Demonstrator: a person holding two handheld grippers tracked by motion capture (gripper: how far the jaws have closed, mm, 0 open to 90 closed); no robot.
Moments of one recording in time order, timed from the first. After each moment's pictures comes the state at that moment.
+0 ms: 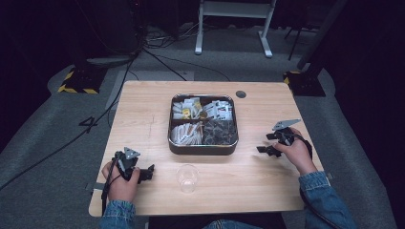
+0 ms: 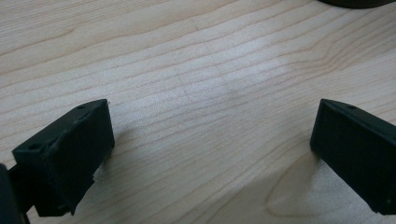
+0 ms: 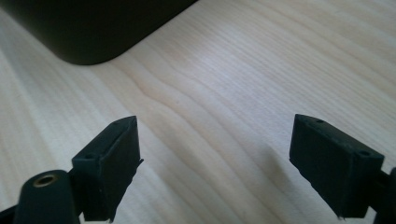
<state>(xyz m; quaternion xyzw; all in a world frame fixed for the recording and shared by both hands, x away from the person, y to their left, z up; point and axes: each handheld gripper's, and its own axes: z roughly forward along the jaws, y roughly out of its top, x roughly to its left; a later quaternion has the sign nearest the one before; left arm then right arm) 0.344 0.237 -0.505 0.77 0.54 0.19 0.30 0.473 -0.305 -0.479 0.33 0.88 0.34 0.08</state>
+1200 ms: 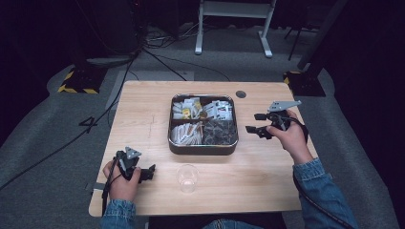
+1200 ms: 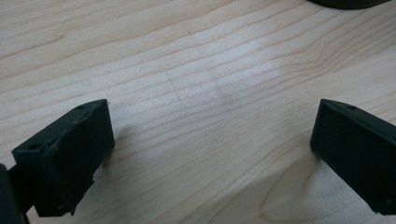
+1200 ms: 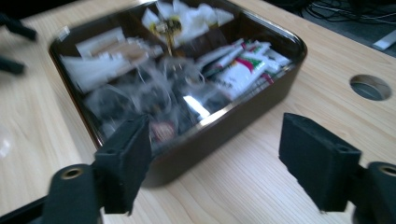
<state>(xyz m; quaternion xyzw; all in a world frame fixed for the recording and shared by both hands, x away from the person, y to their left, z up) 0.346 0.235 -0.505 0.77 0.53 0.19 0.30 0.478 -0.256 -0.397 0.29 0.84 0.45 0.11</state>
